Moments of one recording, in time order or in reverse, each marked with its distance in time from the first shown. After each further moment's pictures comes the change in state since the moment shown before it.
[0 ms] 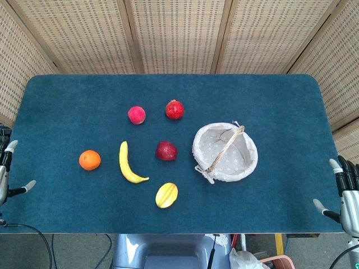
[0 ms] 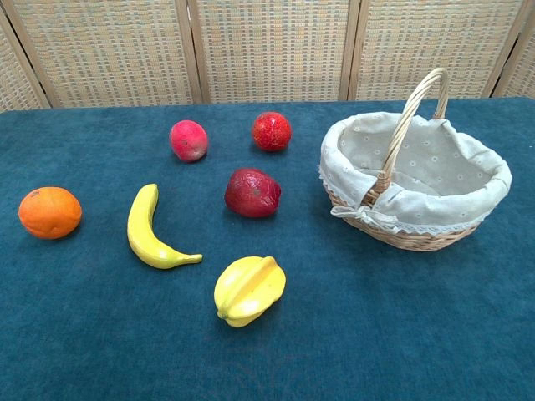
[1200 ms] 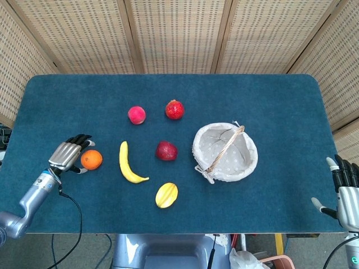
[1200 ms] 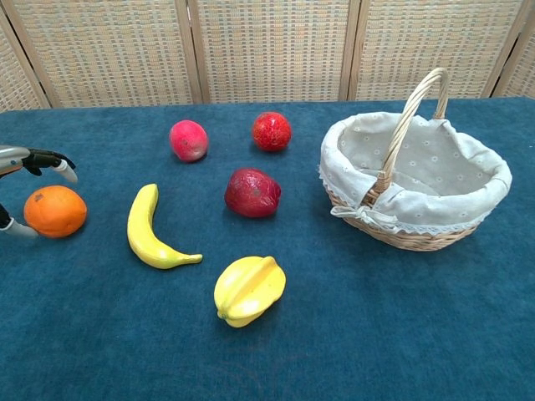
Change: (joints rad) left arm -0.416 -0.371 0.061 0.721 0.232 -0.556 -0.382; right arm 0.023 -0.007 0.011 0.001 0.058 -0.065 -0.009
